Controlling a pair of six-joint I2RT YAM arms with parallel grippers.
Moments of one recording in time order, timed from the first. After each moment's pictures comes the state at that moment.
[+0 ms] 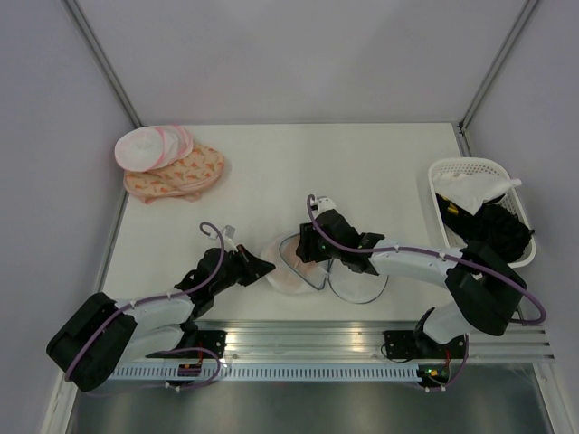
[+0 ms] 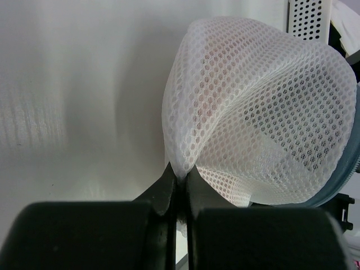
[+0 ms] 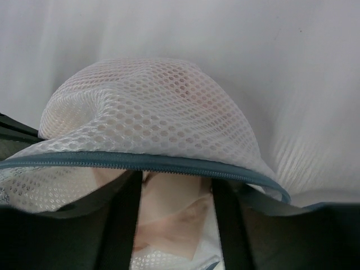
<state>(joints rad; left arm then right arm) -0.63 1.08 0.09 0.56 0.13 -1.05 0.87 1.49 0.77 0.00 0.08 0.57</state>
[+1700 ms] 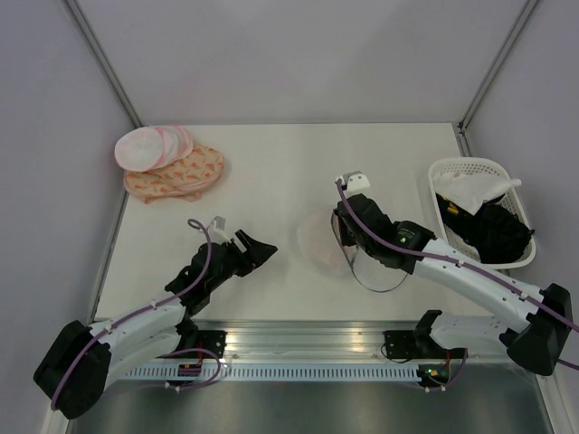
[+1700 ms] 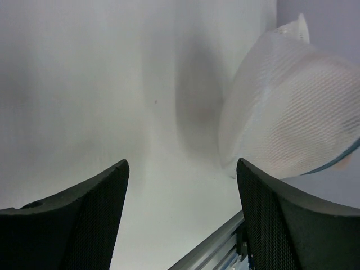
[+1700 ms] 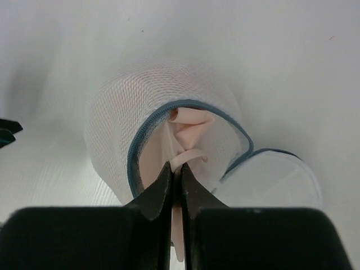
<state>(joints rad) -0.63 0.88 0.16 0.34 0.00 -1.07 0.87 1.16 1.00 -0.56 0.45 0.40</state>
